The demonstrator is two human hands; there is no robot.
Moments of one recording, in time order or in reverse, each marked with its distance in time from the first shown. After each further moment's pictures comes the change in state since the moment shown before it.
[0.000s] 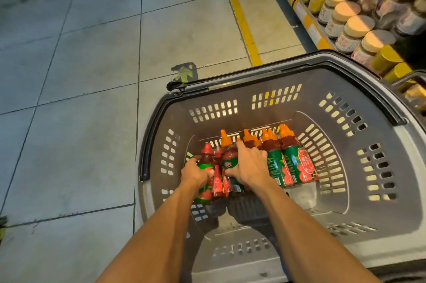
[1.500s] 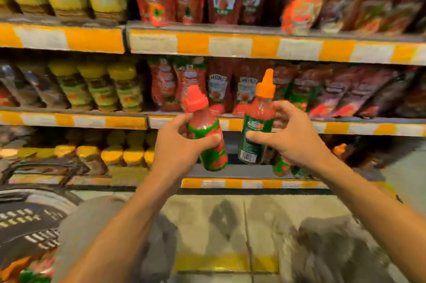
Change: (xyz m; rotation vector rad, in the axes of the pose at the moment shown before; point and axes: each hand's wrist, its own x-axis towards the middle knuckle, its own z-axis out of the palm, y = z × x) left_hand -0.527 0.139 0.204 -0.008 -1.259 1.121; right_hand -0.616 0.228 -0.187 0.684 1.366 0.735
